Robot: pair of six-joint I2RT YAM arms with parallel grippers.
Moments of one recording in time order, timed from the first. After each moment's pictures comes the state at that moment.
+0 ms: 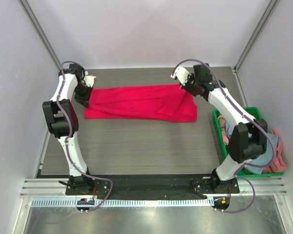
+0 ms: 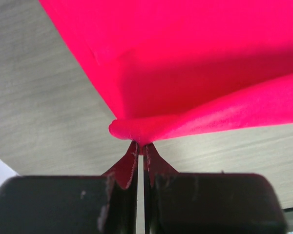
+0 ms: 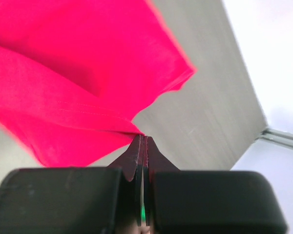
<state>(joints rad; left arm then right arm) 0.11 2.11 1.87 -1.14 0.13 0.39 0.26 1.62 1.38 -0.50 -0.08 -0.82</state>
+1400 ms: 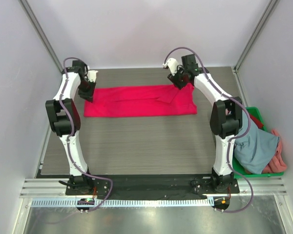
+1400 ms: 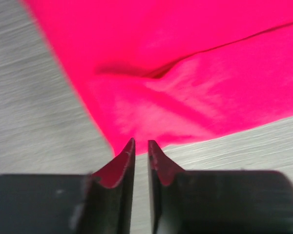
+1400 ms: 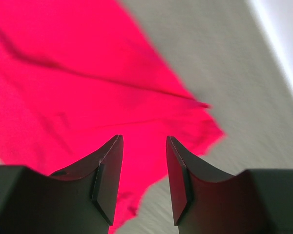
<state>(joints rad) 0.08 2.17 1.95 -1.05 0.14 0.32 0.25 2.10 1.85 -0.54 -0.16 -0.66</state>
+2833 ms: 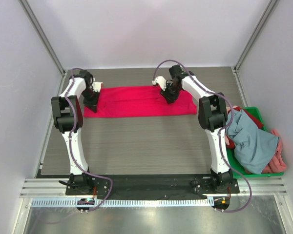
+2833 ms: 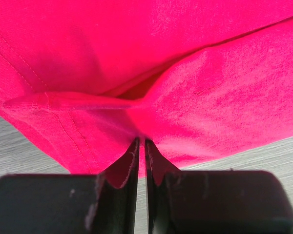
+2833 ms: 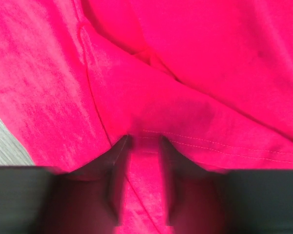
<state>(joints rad) 0.07 2.27 1.86 -1.03 0.16 0.31 0.33 2.35 2.01 -0.84 -0.32 -0.80</state>
